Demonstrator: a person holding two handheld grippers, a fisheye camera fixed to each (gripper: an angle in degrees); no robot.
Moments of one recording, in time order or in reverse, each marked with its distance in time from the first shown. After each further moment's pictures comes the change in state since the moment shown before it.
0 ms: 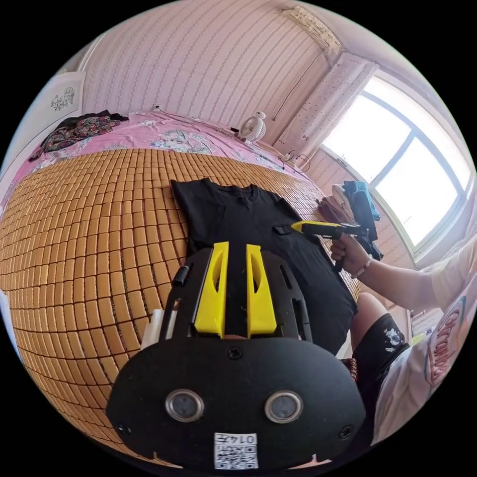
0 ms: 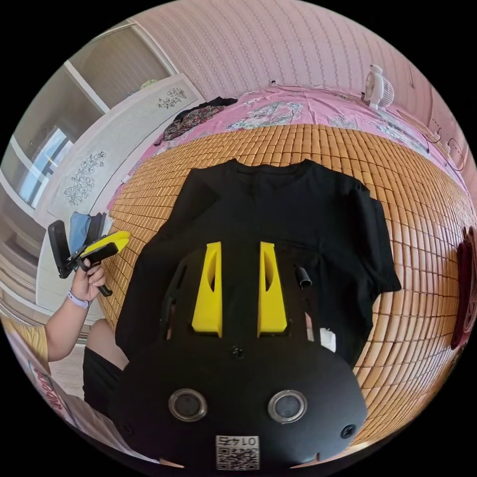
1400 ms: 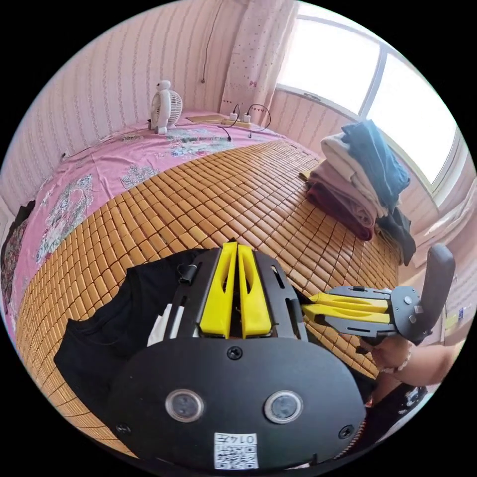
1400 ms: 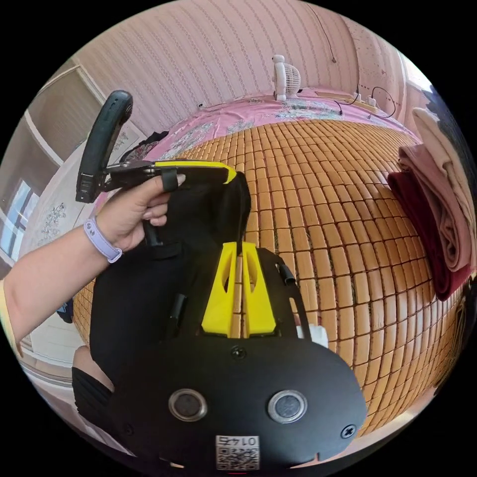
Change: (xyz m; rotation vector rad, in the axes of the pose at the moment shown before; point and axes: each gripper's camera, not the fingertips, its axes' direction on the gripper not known) left arm 0.238 -0.217 0.303 -0.182 -0.047 0.372; right arm 0.213 0.129 -0.068 0.130 0.162 0.238
